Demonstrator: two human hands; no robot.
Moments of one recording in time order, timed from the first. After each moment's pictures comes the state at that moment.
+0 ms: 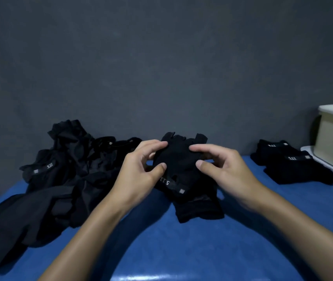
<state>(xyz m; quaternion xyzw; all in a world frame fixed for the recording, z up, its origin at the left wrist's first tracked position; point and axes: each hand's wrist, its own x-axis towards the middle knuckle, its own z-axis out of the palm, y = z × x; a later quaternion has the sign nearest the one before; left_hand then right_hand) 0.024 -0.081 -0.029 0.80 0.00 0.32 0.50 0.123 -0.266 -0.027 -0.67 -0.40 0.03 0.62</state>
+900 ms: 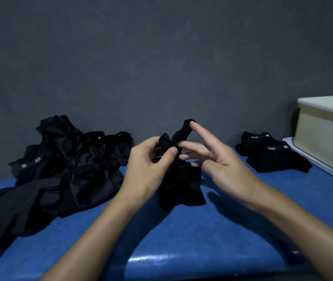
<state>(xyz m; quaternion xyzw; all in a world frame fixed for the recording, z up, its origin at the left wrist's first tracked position) 0.028 -0.140 -0.024 0.75 -0.01 0.35 0.56 0.106 -0.298 -0.023 -0.67 -0.45 0.07 0.59</state>
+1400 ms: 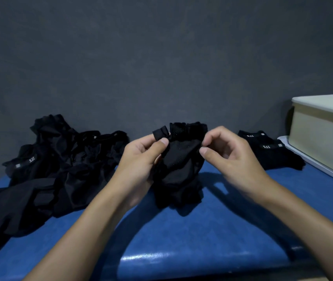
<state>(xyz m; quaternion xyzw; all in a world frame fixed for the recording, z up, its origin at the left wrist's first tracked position) 0.023 -0.146 -0.012 0.61 -0.03 0.20 0.77 0.113 -0.316 -0.019 -0.64 -0.44 -0.06 0.63</state>
